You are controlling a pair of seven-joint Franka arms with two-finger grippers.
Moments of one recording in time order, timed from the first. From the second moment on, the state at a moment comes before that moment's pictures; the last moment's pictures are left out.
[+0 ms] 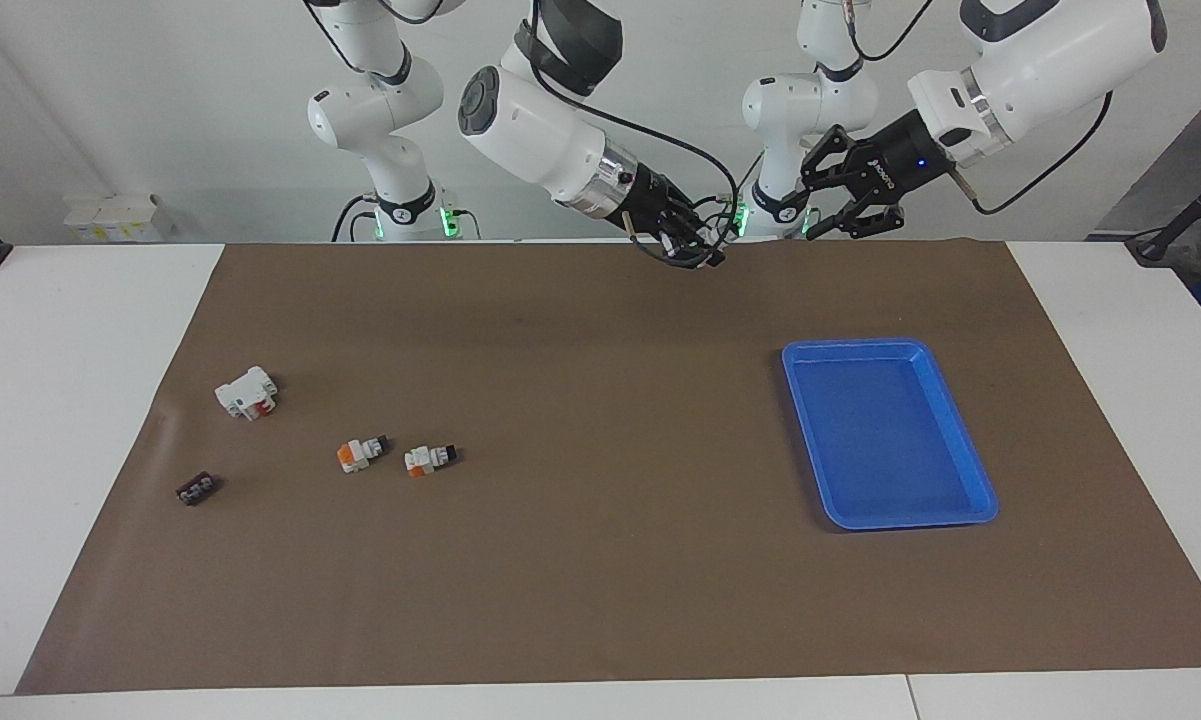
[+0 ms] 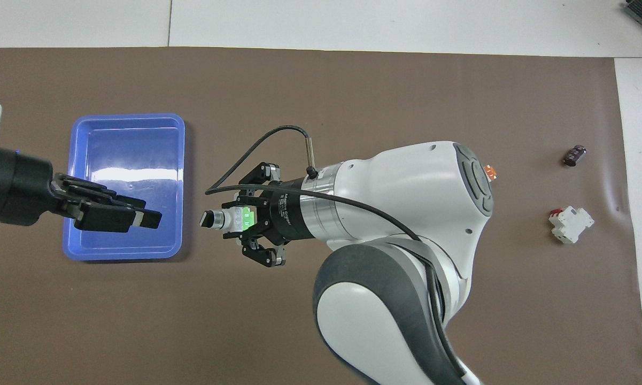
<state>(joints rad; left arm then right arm) -0.07 -0.13 -0.03 -1.75 -0.69 1.54 0.43 0.64 0.15 -0.01 -1.70 0.92 2.18 1.70</state>
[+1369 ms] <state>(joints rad) -0.20 -0.17 -0.03 -1.85 -0.69 1.69 0.37 0.63 0.16 -0.01 -1.70 0.92 2.17 1.70</state>
